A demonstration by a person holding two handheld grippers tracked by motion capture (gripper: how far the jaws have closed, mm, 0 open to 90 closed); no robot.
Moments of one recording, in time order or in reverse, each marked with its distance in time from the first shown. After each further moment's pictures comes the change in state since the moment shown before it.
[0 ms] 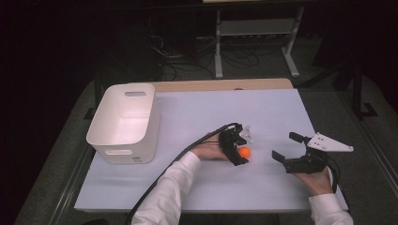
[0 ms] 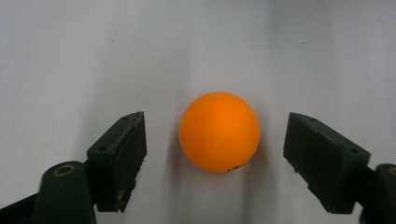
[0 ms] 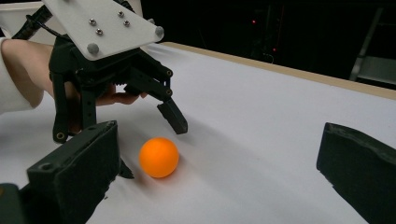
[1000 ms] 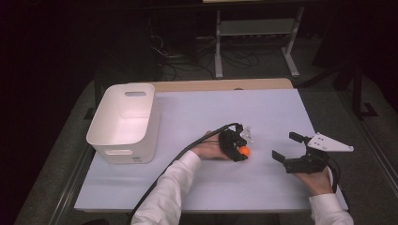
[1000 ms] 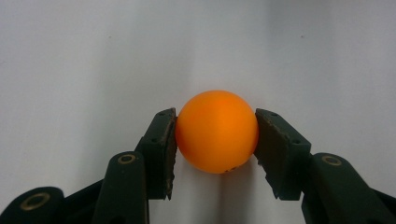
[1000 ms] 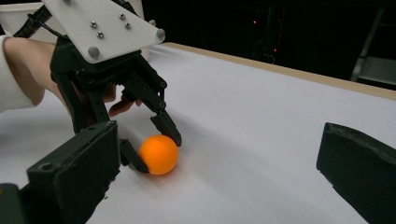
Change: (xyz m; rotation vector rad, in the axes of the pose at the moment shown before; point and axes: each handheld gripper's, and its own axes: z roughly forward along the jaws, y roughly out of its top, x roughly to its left) left arm 0.001 0.001 -0.001 0.025 -0.006 0.019; right arm 0.000 0.000 0.000 -0.003 0.004 -0.002
